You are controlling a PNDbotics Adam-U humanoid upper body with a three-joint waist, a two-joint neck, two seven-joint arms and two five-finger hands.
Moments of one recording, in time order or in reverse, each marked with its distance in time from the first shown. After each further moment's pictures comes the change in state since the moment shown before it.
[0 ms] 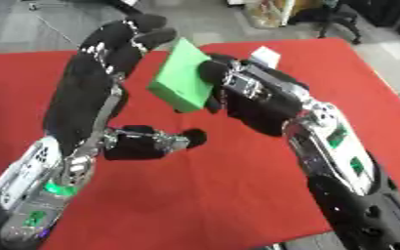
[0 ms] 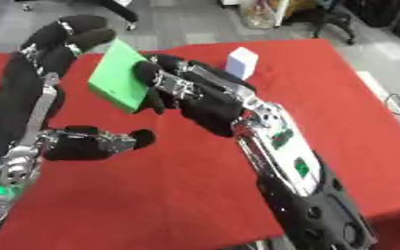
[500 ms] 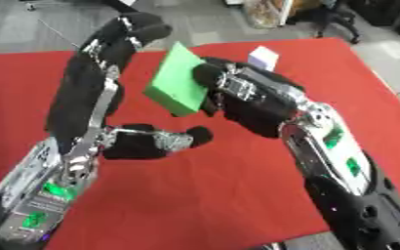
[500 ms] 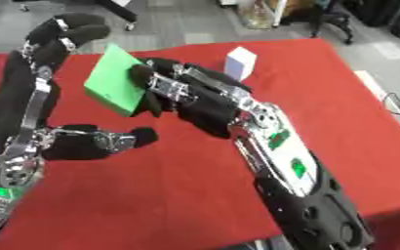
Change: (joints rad) left arm -0.002 -0.002 -0.014 0.000 0.149 0.023 0.003; right arm 0.000 0.000 0.006 0.006 0.013 0.007 0.000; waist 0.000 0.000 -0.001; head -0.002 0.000
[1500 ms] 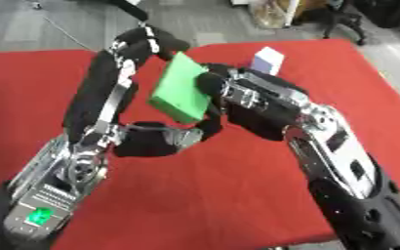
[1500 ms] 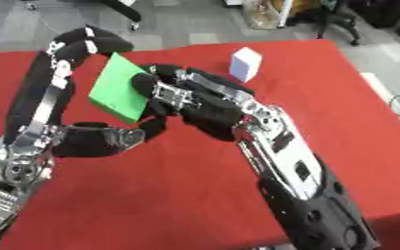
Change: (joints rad) left arm -0.013 -0.009 -0.010 -0.001 0.126 0.031 -0.091; right arm 0.000 0.000 0.000 0.009 0.027 -0.006 0.050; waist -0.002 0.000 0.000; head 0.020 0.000
